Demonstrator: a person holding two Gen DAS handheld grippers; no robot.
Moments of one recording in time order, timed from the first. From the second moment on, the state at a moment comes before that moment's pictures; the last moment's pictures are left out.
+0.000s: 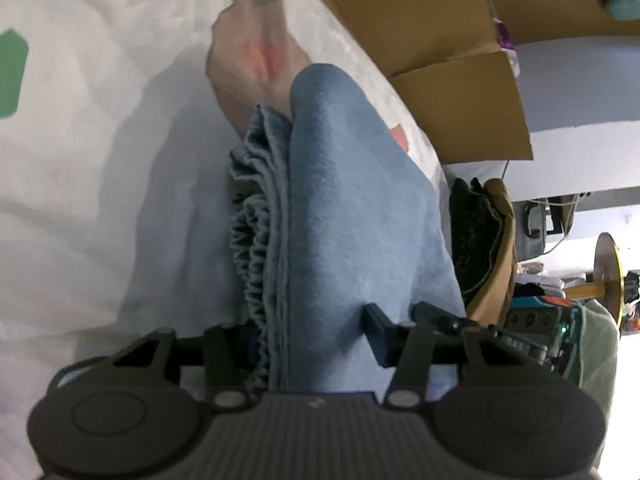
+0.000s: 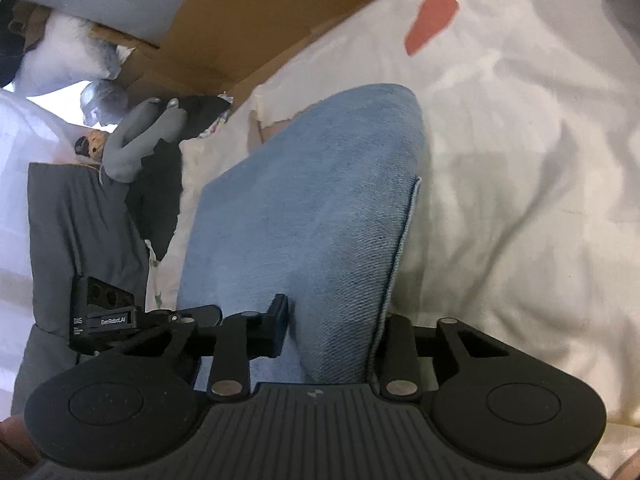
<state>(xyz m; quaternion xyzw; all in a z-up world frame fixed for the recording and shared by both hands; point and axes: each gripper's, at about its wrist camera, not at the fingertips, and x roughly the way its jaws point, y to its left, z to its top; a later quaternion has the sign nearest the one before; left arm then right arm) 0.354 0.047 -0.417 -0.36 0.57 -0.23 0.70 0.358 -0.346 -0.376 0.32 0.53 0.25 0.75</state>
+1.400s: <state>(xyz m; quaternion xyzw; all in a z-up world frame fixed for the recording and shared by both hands) 0.352 0.048 -0.195 -0.31 0.53 -0.22 0.76 0.351 -0.311 -0.142 0.24 0.49 0.21 0.81</state>
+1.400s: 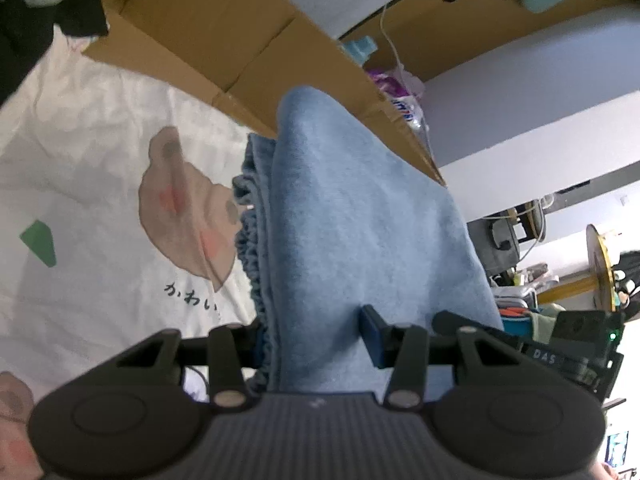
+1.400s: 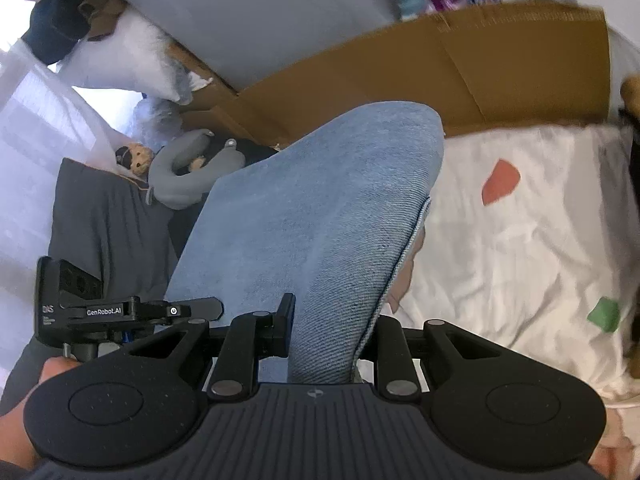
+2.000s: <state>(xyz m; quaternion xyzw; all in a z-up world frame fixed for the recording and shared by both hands) 0.336 0.053 -0.057 -0.26 0.51 -0.20 0.79 0.331 -0.283 -0.006 0.21 0.46 0.22 0.83</state>
